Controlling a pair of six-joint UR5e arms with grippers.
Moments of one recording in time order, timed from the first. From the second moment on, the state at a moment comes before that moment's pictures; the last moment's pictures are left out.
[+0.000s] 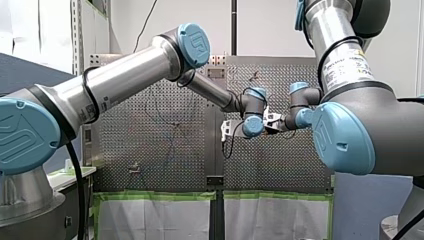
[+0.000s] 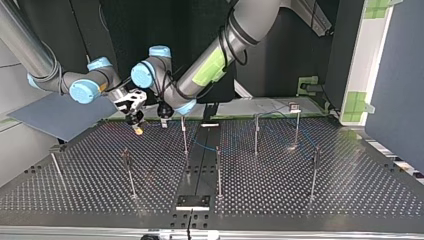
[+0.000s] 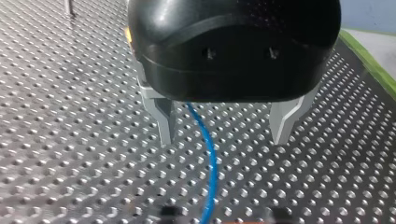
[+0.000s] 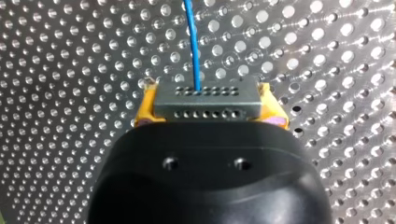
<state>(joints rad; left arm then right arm) -0.78 -2.59 -0.89 -2.99 -2.28 -1.60 1.79 -0.93 1.53 -0.37 1.06 1.70</state>
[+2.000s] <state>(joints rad) -0.82 -2.54 -0.83 -3.00 -2.34 -1.70 1.77 -0.98 1.53 -0.36 1.04 1.71</state>
